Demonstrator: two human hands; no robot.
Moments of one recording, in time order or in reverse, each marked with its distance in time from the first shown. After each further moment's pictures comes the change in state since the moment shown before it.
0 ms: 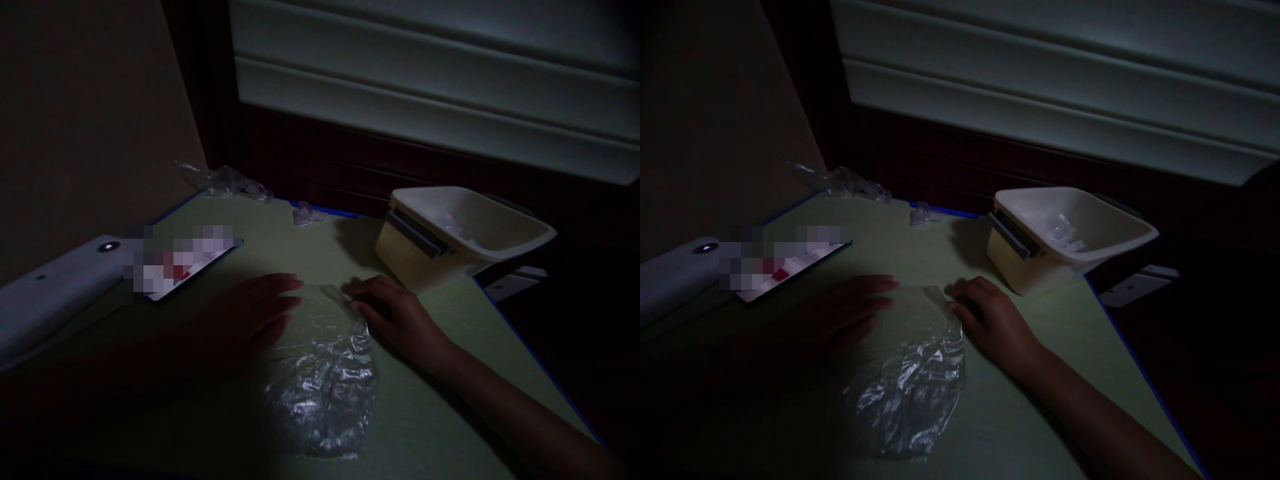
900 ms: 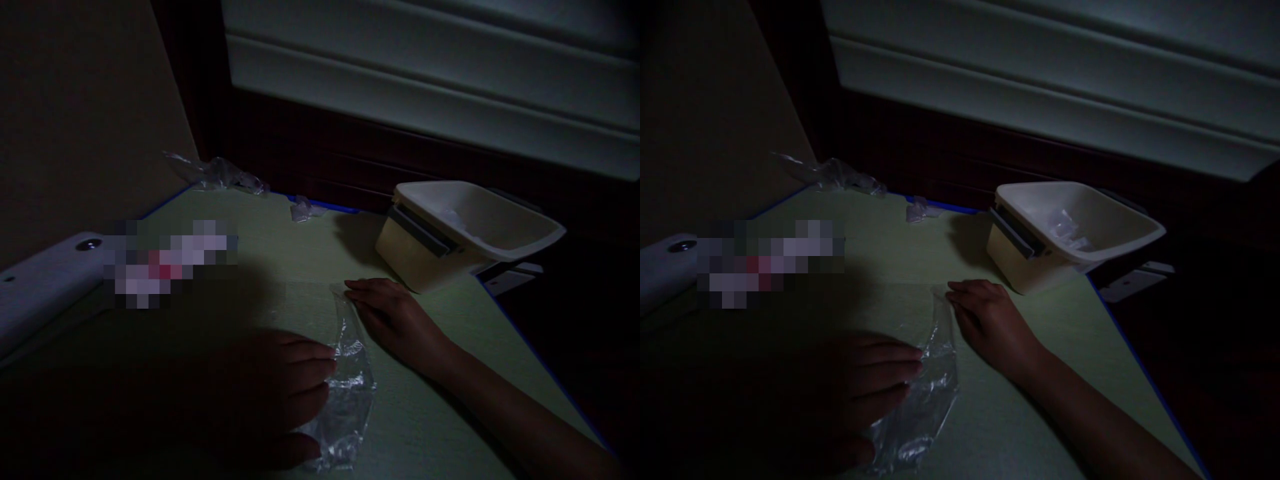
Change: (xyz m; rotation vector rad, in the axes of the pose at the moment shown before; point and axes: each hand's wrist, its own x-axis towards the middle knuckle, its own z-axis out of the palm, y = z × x) left_hand 0.012 0.036 0.011 -0.127 -0.165 0.393; right_hand 0.000 0.003 0.004 -0.141 -0.070 -0.065
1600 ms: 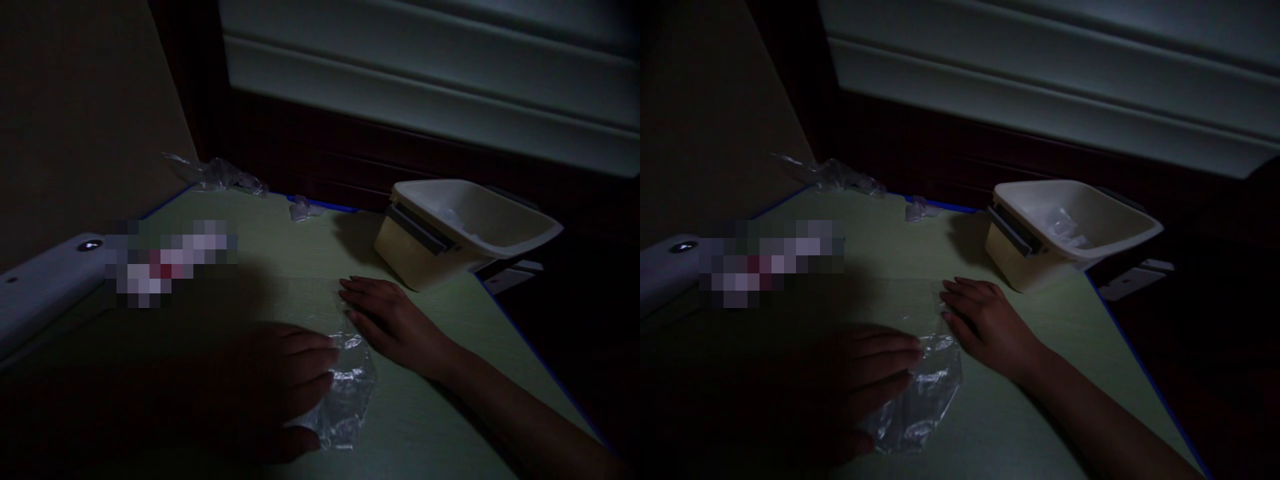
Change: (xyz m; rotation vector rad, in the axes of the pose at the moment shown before) left_hand -0.004 0.001 0.000 0.017 0.087 -0.011; right_hand -0.004 -0.001 -0.002 -0.038 -0.085 -0.061
